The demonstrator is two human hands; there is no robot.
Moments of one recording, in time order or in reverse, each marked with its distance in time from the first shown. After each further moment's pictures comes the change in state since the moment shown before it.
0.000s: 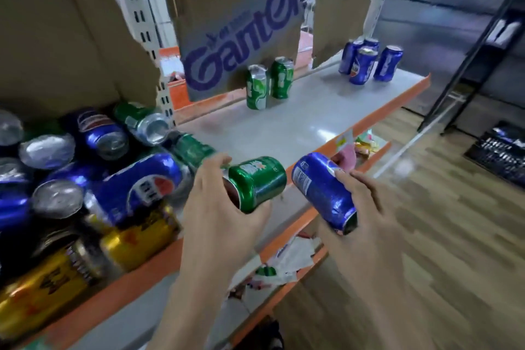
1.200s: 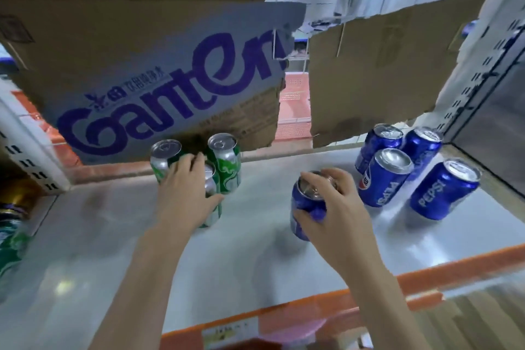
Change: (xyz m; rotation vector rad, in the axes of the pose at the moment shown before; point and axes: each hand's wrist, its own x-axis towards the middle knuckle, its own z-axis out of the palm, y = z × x) left_hand 0.328 0.047 0.288 0.810 -0.053 -0.440; right_hand 0.403 0.294 0.124 0.260 -0.512 -0.285
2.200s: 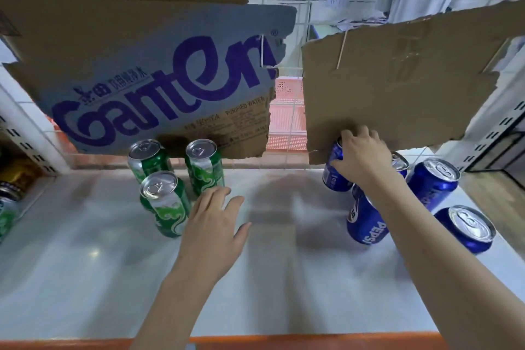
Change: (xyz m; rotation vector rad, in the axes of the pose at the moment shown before) left_hand -0.027 0.085 0.057 0.041 0.238 0.145; right_hand 0.180 0.112 -0.017 -0.663 -0.308 -0.033
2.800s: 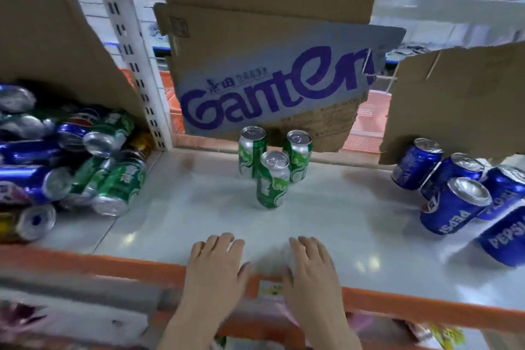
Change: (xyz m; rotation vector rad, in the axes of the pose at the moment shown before) left_hand -0.148 -0.114 -0.032 0.072 0.039 -0.057; right_hand -0.239 -0.212 0.057 0.381 0.049 -0.255
